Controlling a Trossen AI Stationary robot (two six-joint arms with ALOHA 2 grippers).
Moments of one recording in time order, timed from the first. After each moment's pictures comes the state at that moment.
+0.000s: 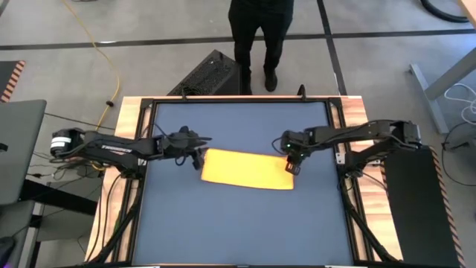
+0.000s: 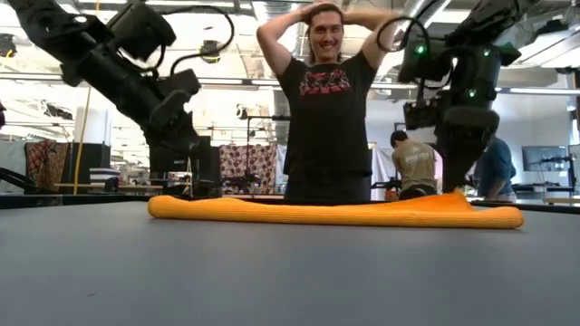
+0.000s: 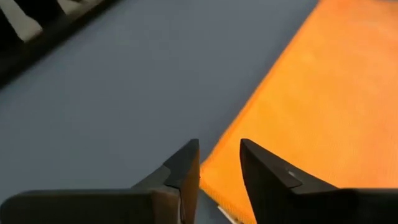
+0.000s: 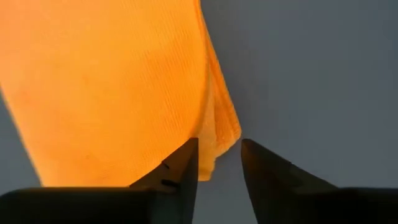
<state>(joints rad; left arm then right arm) 0.17 1.15 0.40 0.19 -0.28 -0.18 -0.19 1.30 0.72 -0.65 0.01 0.21</state>
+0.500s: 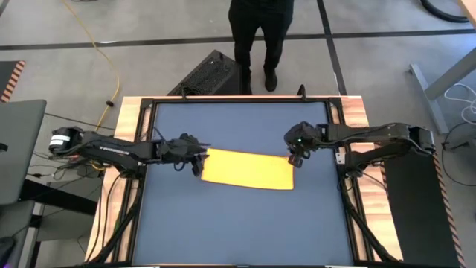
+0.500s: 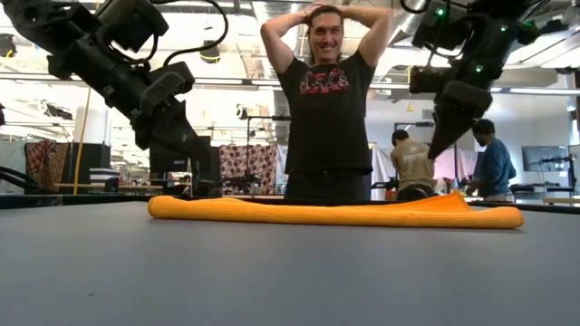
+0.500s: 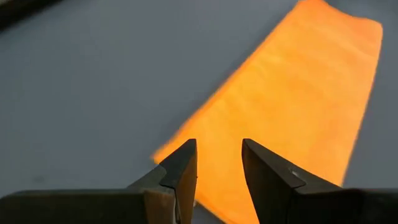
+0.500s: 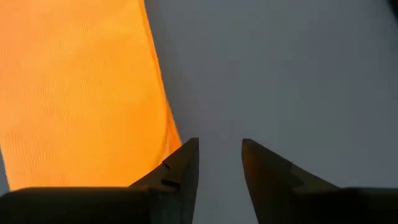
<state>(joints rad) 0.07 1.13 0.40 0.15 -0.27 -0.37 -0.19 1.11 0.72 -0.62 0.18 0.11</state>
